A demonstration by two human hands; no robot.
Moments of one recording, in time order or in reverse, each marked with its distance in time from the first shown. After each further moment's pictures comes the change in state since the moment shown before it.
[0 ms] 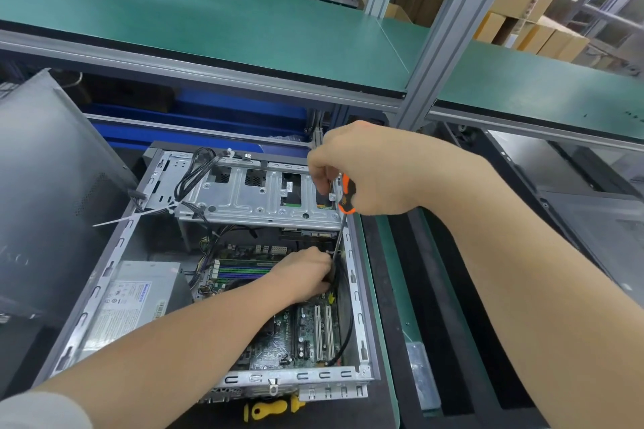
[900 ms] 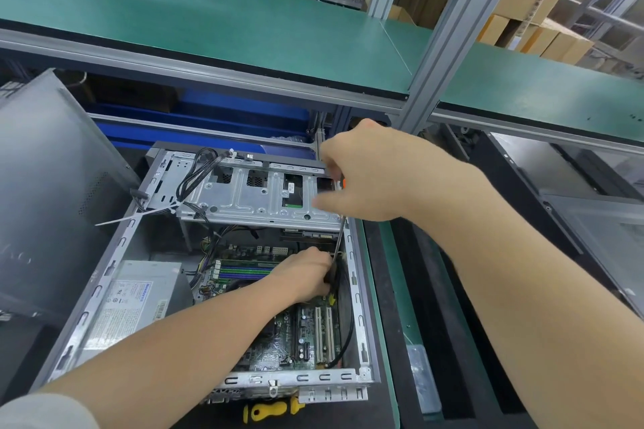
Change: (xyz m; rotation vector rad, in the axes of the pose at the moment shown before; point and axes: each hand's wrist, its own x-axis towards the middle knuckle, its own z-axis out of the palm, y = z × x) left_hand 0.005 0.002 0.001 -0.086 -0.010 -0.088; right_hand 0.002 -0.010 0.013 -0.026 0.200 0.211
